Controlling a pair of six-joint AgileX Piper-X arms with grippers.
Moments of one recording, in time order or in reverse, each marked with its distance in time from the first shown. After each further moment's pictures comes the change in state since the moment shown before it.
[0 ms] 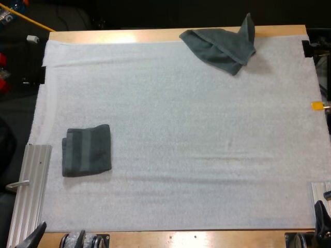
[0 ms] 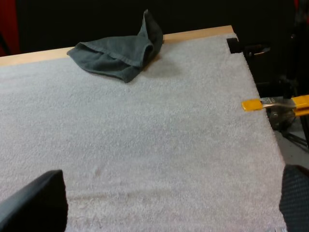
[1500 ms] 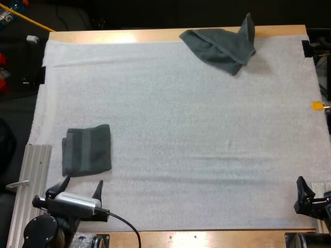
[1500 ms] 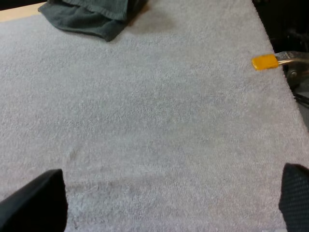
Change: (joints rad) left arm 0.002 0.004 0.535 -0.498 -0.029 0.013; right arm 0.000 0.002 0.366 -0.251 0.000 0.031
